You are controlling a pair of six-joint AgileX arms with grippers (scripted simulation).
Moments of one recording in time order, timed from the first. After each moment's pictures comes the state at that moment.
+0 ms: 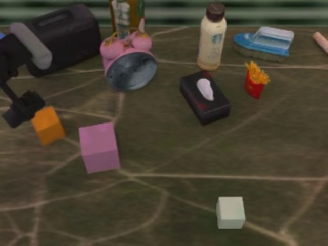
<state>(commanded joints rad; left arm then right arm) -0.06 1.73 1.35 -0.93 0.00 0.80 0.25 0.35 0.35 -0.21 0.01 0.15</state>
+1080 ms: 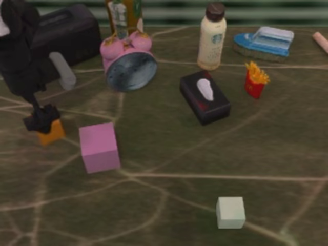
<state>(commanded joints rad) -0.07 2.21 1.65 -1.01 0.00 0.99 0.01 0.00 0.00 0.00 0.00 0.00</state>
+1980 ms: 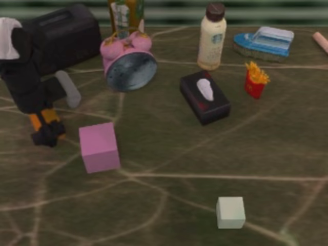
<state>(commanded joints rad) -0.07 2.29 1.55 -0.83 0.00 0.99 0.01 0.00 0.00 0.00 0.00 0.00</state>
